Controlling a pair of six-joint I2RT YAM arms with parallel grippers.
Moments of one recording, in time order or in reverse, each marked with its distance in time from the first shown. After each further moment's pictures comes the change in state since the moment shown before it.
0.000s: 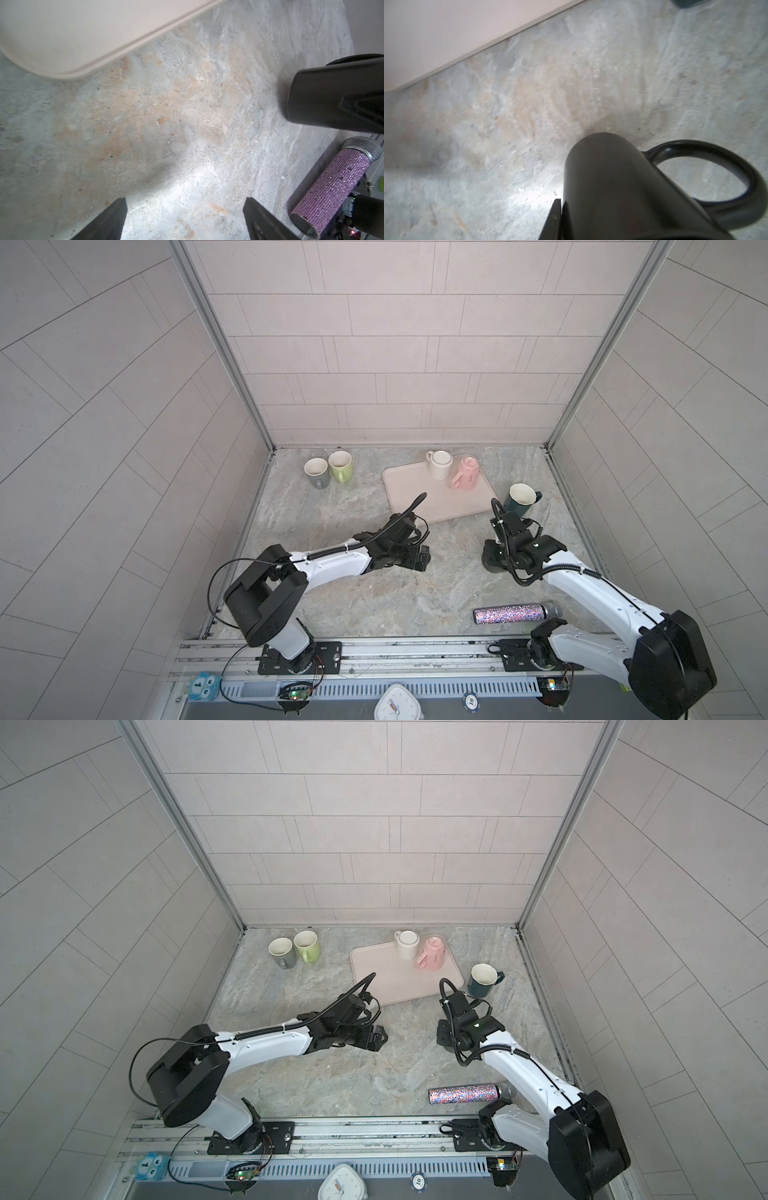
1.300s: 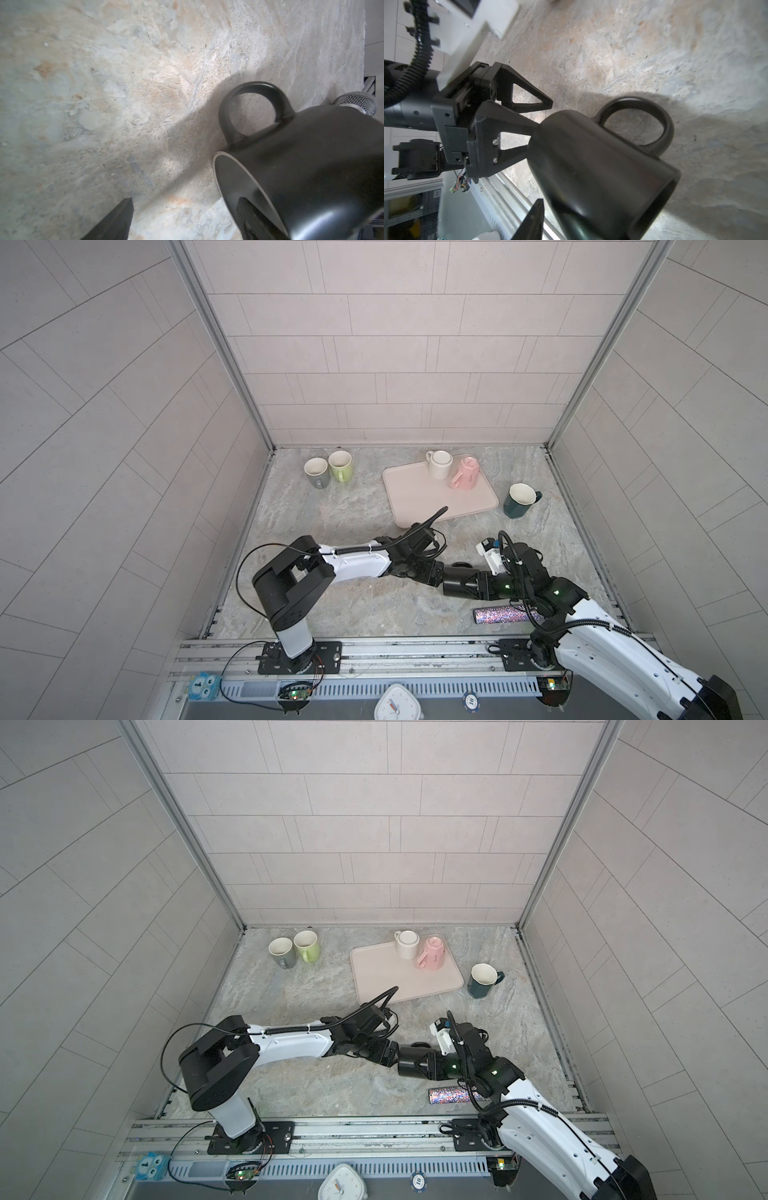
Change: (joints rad) left arm -0.120 0.180 0.097 -0.036 0.142 -0.060; right arm 0.187 -0.441 -0.317 0.163 -0.492 0.055
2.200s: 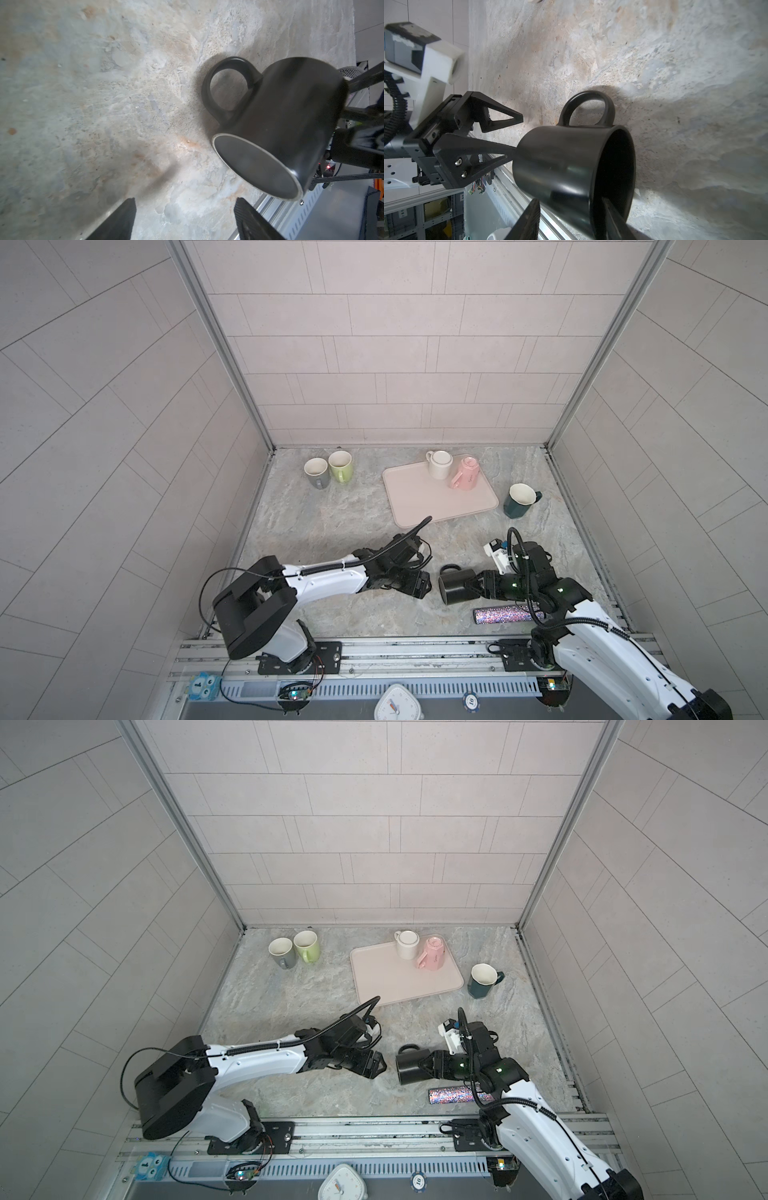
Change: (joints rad) left arm -0.004 -0.233 -0.197 -0.004 -0.019 0.004; right arm -0.180 -0.008 -0.048 -0.037 -0.184 -0.033
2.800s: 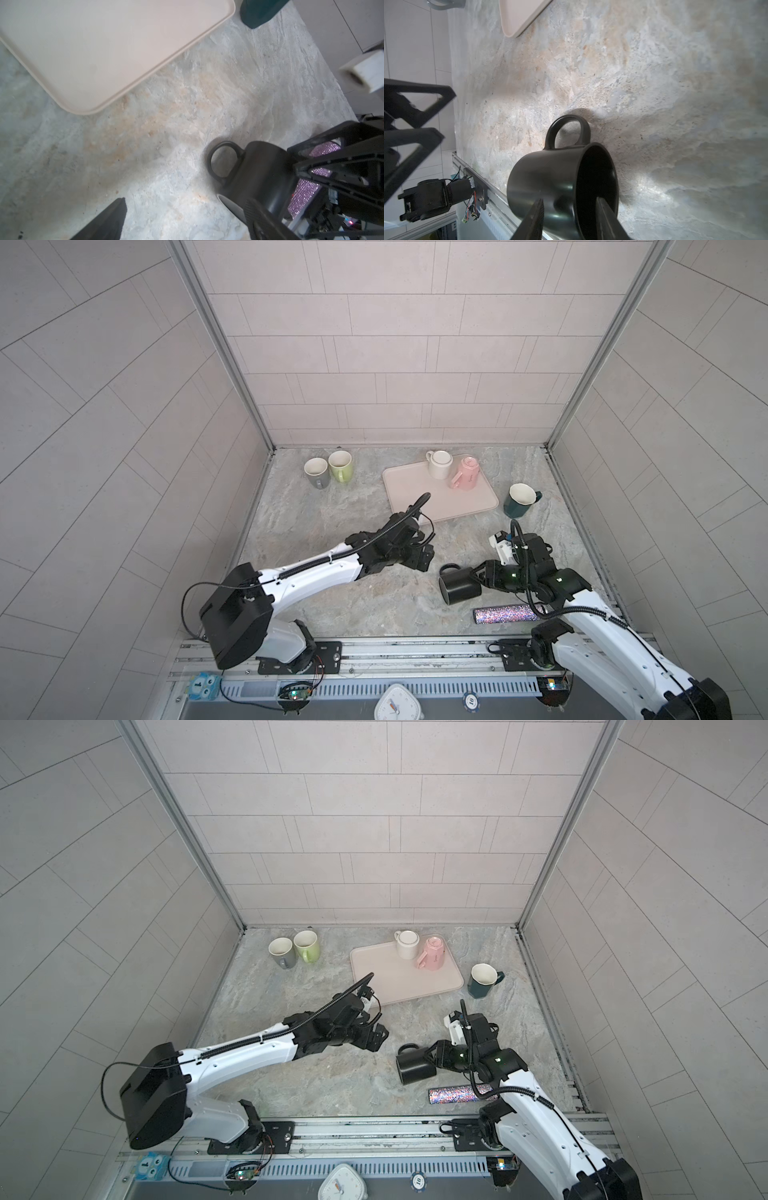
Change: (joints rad) left arm 0.033 -0.114 0.106 -0.080 -0.222 0.089; right arm -0.033 0.059 0.083 -0.033 0.098 0.045
